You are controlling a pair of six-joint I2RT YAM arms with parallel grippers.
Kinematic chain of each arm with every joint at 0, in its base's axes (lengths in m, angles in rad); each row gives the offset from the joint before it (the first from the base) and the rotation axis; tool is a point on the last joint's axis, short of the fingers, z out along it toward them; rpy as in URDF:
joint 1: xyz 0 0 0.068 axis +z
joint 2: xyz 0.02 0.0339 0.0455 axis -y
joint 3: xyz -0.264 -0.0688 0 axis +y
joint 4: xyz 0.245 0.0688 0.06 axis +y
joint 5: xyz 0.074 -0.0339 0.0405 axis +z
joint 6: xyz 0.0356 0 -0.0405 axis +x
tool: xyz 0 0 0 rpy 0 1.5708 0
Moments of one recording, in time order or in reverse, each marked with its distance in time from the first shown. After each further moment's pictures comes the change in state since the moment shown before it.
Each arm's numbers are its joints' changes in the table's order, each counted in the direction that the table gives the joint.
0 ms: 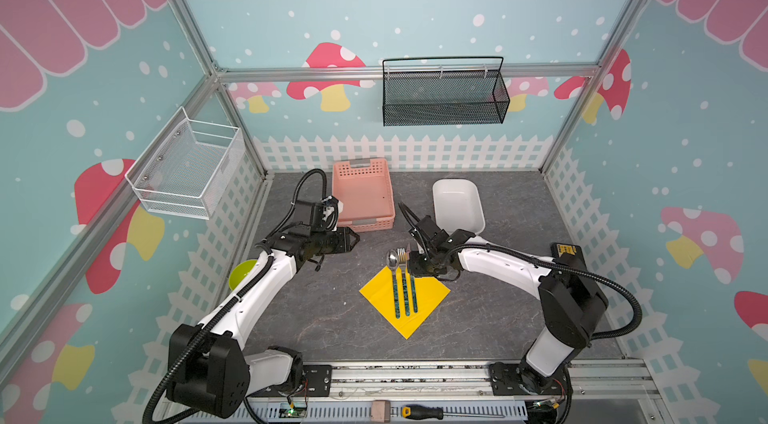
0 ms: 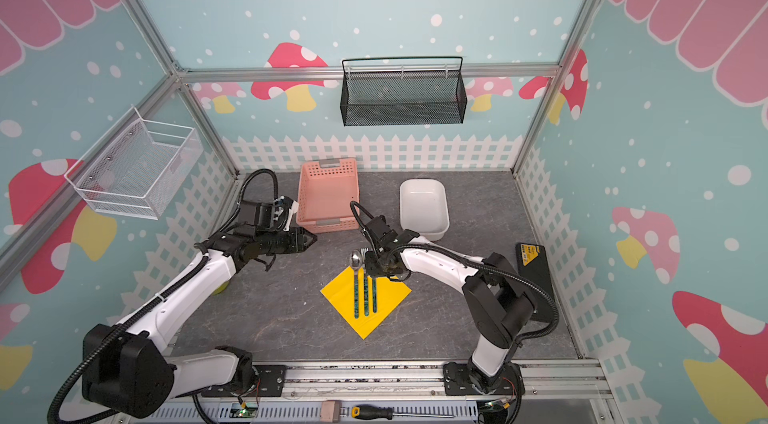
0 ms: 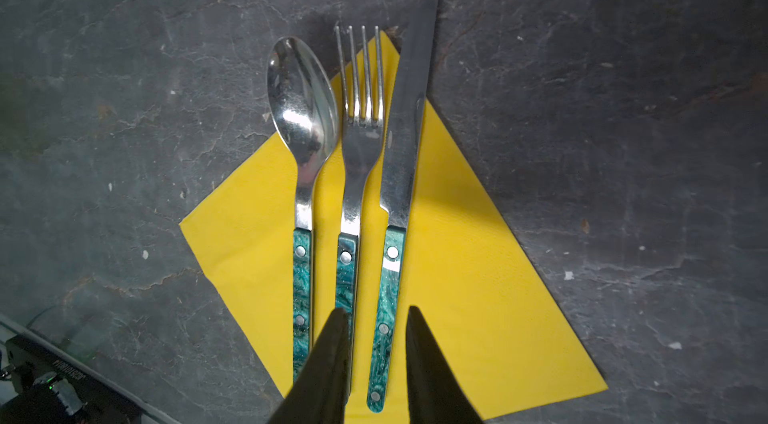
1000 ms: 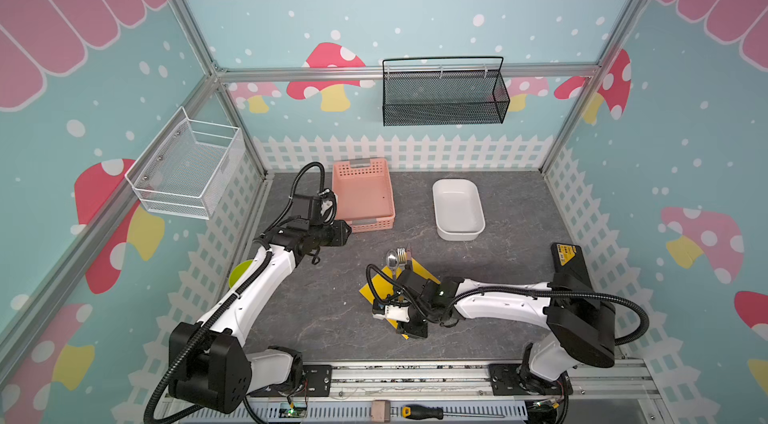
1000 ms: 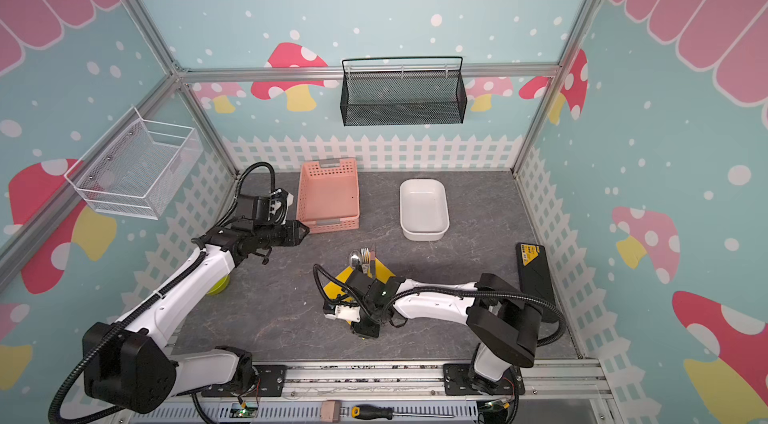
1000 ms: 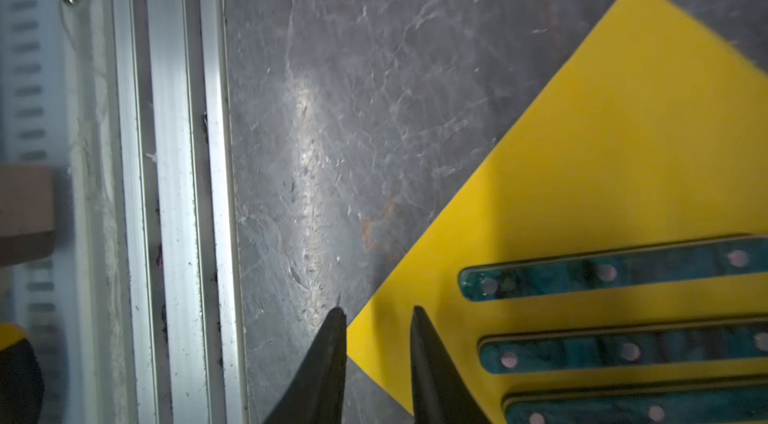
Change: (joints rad) left arm 0.019 -0.009 -0.055 0.014 0.155 0.082; right arm 0.359 0.063 0.262 -0.143 0.156 -0.958
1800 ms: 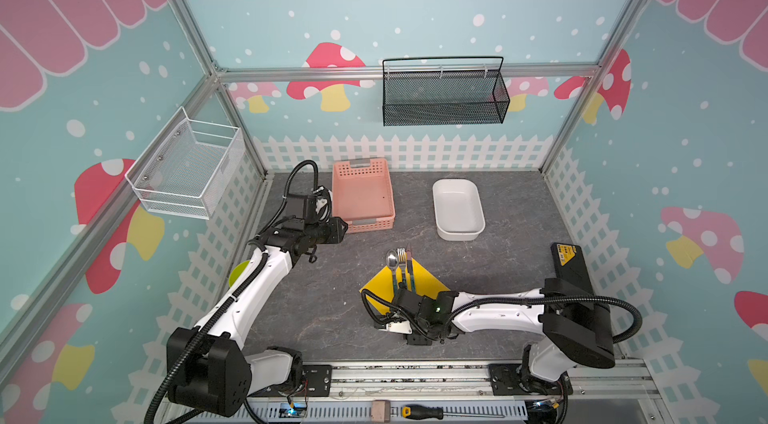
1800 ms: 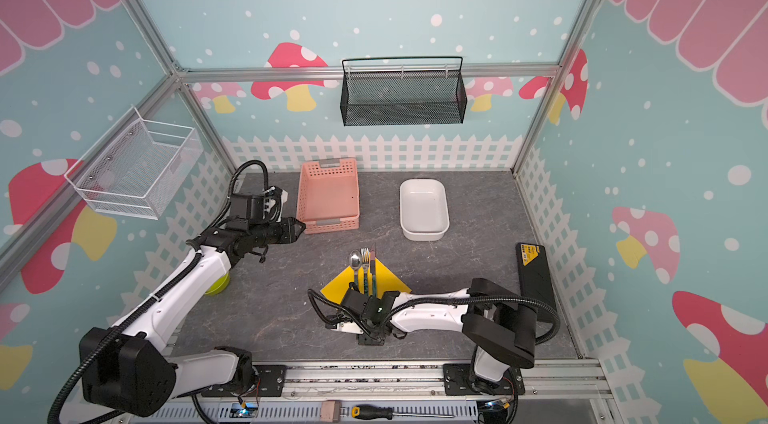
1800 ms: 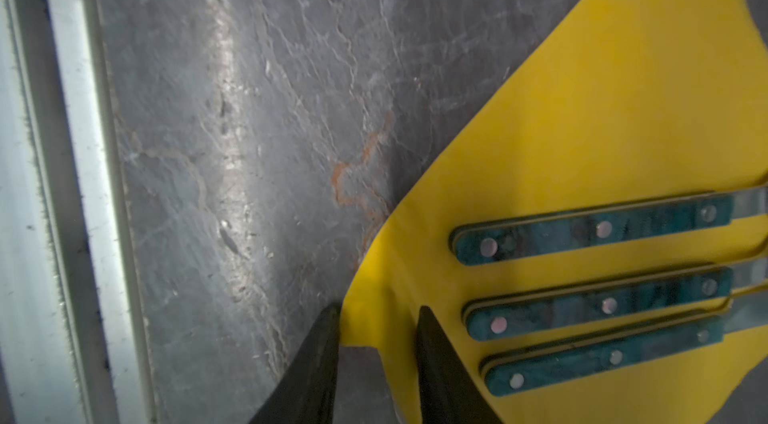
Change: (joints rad) left arm 0.027 0.018 0.000 -0.019 -0.008 -0.008; right arm 0.084 0.003 0.039 -0.012 -0.280 -0.048
